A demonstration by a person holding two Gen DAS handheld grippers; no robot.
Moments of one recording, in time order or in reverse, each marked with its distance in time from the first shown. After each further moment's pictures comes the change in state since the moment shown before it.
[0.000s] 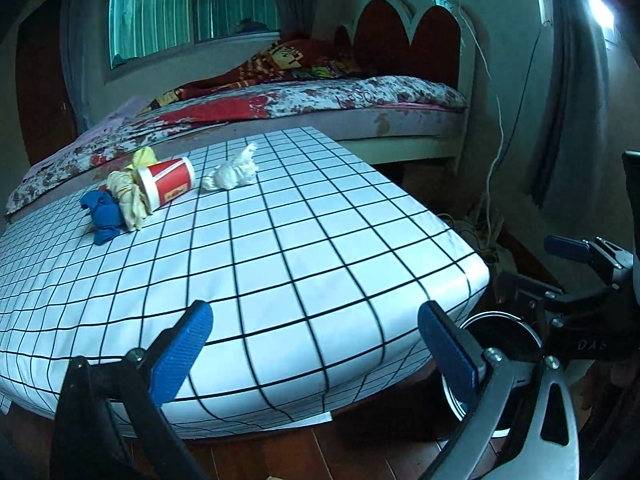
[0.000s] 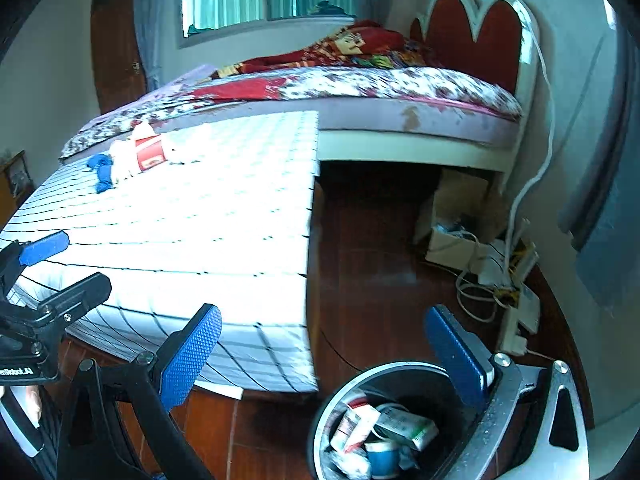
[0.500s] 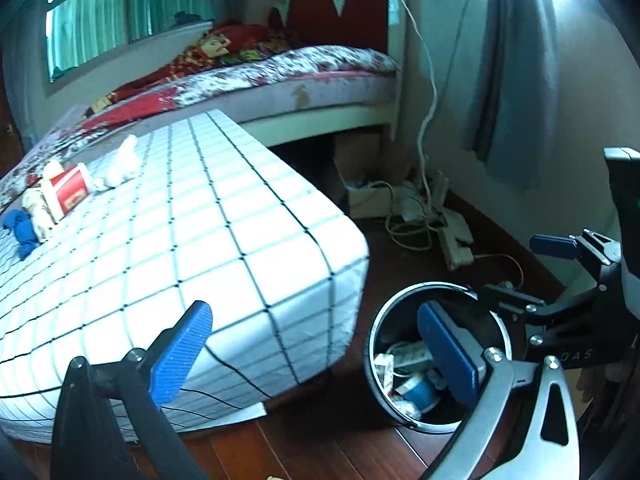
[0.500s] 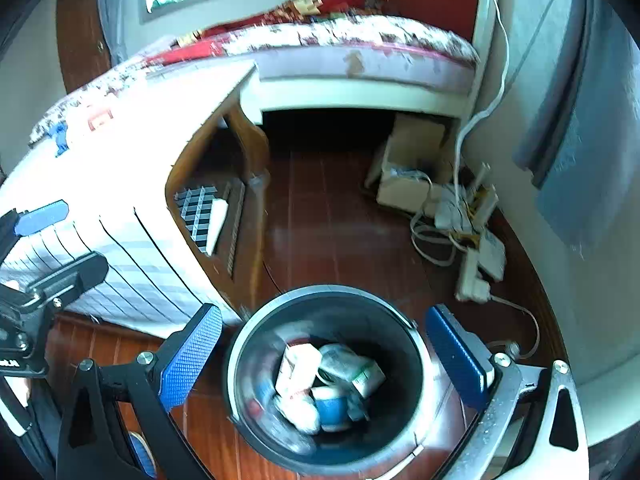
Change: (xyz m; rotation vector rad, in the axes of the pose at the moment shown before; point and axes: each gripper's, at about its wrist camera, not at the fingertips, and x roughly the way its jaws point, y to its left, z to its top) left arm 0.015 -0.097 -0.011 0.123 0.059 -0.153; right arm -0.013 -0.087 -0.060 0.059 0.120 -0.102
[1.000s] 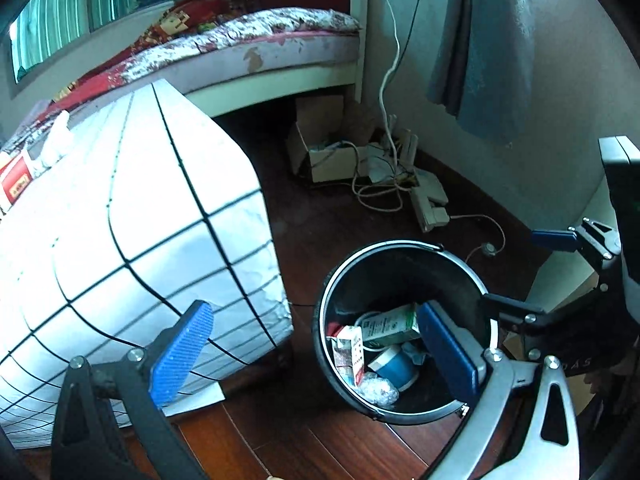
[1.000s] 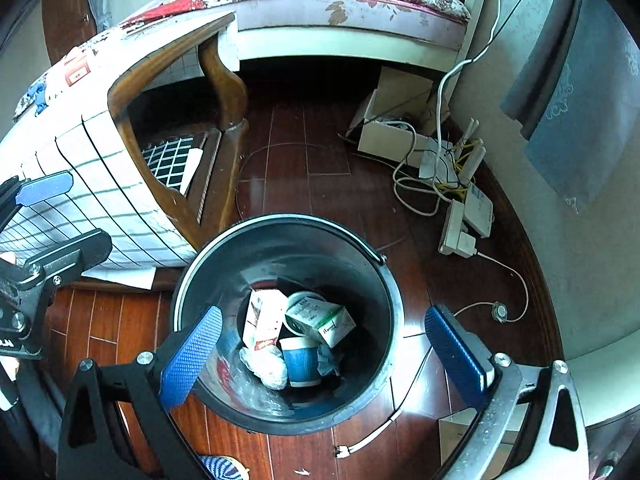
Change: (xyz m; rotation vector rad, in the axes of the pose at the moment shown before) left arm 0.039 -0.052 -0.026 0.072 0.111 -0.089; right arm 0.019 -0.045 -0.054 -0.013 0.159 -0.053
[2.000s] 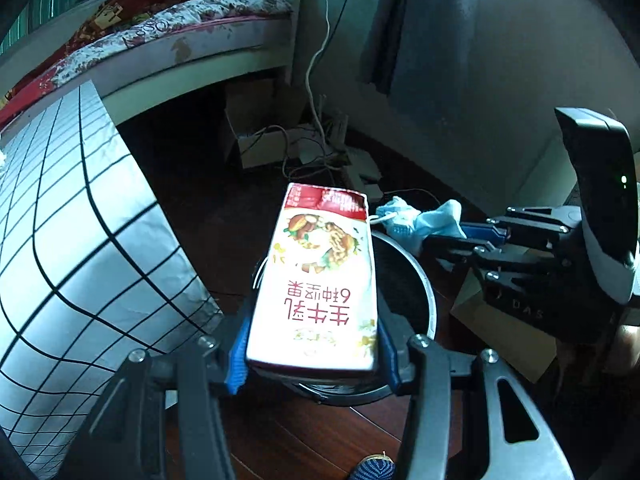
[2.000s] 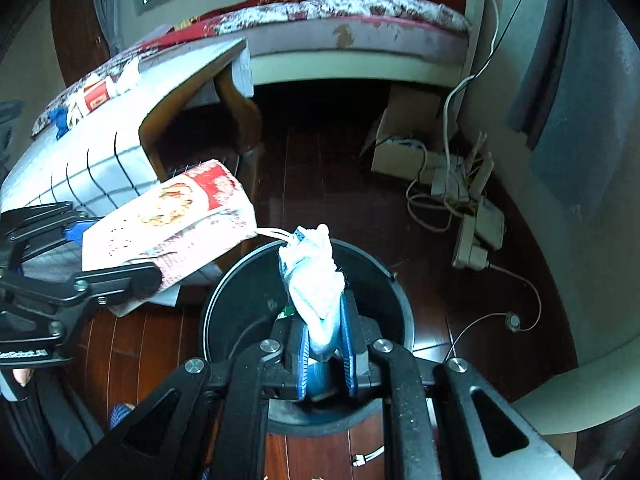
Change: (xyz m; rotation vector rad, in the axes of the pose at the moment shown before) left arm 0.005 -0.029 0.007 0.098 0.097 -0.240; right arm -0.018 -0.005 -0.004 0.015 -0.045 0.089
